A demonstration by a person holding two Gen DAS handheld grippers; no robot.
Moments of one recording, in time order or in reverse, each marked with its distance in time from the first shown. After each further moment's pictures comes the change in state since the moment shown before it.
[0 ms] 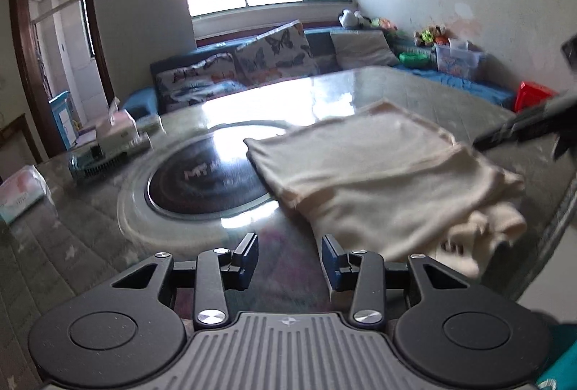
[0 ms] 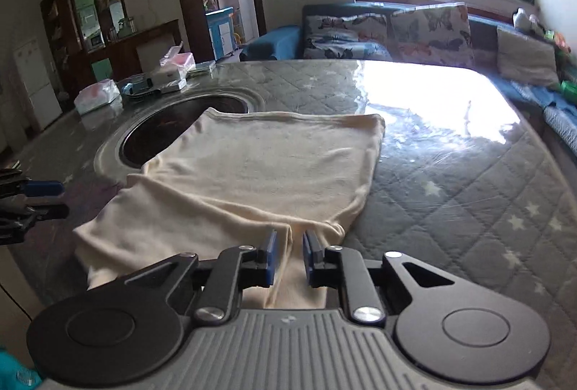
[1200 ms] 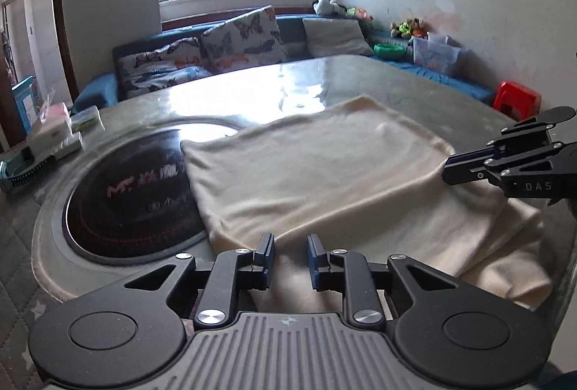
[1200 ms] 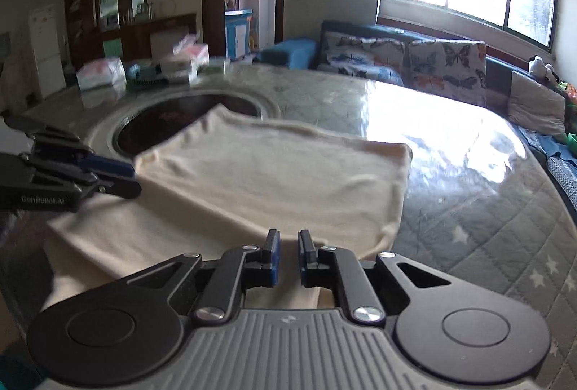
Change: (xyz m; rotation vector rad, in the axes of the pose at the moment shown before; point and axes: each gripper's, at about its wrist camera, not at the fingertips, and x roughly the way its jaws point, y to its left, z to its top) left arm 0.094 -0.018 0.024 0.009 0.062 -0.111; right arm 0.035 0.023 0.003 -0.172 -0.036 -0.052
